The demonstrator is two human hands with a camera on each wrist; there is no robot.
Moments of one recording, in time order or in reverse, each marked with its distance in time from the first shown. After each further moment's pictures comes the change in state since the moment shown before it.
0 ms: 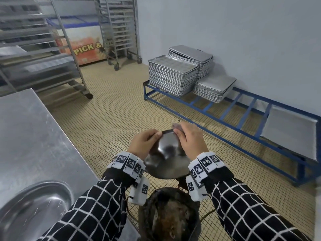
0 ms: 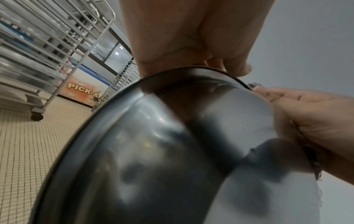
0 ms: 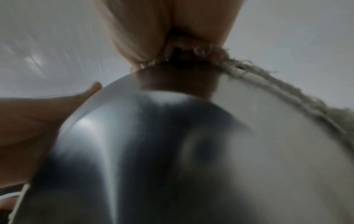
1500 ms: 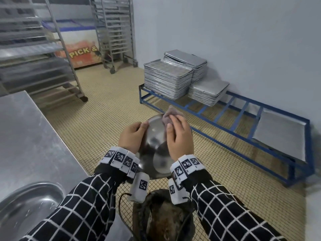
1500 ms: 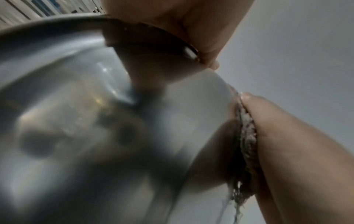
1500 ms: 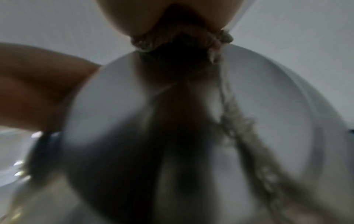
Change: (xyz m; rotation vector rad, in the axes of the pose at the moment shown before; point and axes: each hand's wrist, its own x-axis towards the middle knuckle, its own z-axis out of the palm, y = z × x) left_hand 0.001 0.025 -0.009 -0.098 0.260 -0.123; right_hand -0.005 -0.027 0.008 0.040 0.265 0.074
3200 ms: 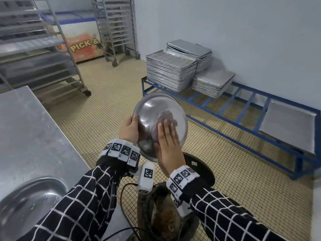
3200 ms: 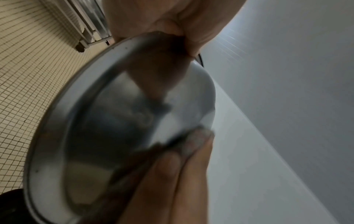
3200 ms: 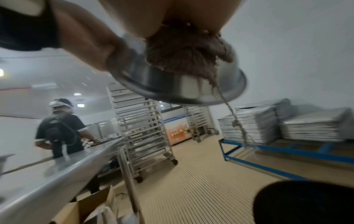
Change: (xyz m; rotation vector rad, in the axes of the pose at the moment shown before) left_hand 0.011 -0.007 0.007 -0.308 0.119 -0.232; right_hand -0.056 0.013 0.040 -0.166 -0.344 -0.179
